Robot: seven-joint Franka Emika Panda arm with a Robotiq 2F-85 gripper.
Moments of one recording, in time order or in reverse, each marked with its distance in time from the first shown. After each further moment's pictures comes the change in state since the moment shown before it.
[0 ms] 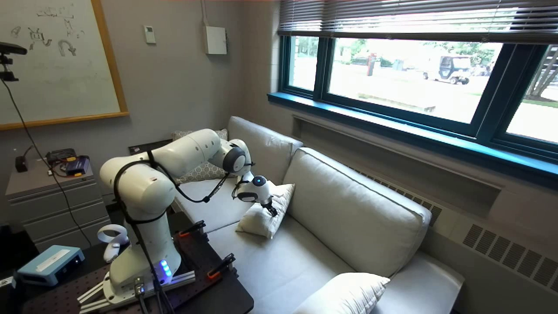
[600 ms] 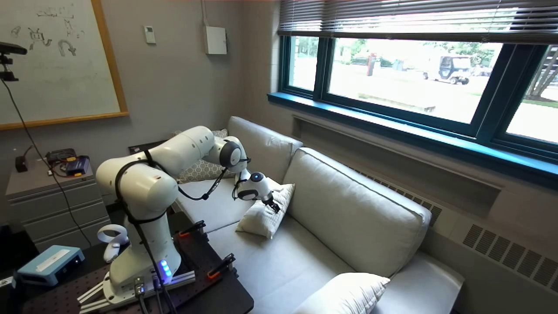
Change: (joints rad) arm 0.105 -0.023 -0.122 -0.006 -0.007 0.019 0.027
